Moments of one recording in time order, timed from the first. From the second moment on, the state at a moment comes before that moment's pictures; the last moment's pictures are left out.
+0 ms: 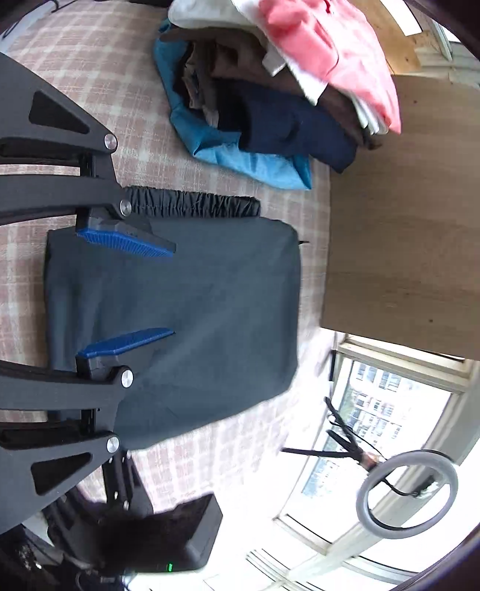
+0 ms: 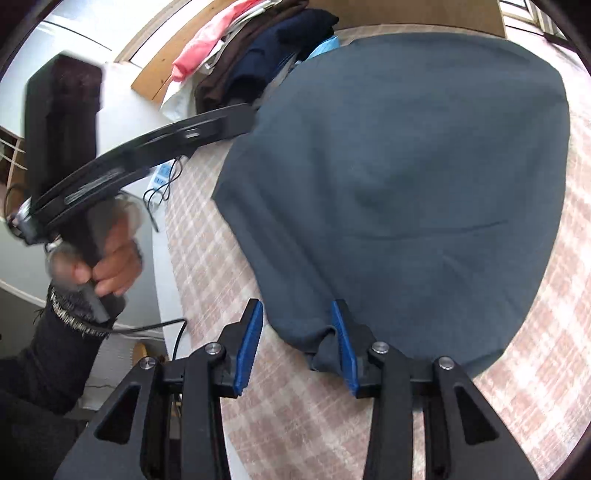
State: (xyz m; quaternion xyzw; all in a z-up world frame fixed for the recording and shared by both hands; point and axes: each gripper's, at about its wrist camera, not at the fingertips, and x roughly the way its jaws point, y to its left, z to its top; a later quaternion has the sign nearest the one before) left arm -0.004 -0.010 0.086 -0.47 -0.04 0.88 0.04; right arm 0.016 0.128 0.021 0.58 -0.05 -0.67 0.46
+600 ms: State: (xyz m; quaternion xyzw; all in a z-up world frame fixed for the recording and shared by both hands) left arm -0.044 -0.083 0.038 -0.55 -0.15 0.82 -0.01; right arm -0.102 0.236 0.001 0.53 -0.21 -0.76 0.31
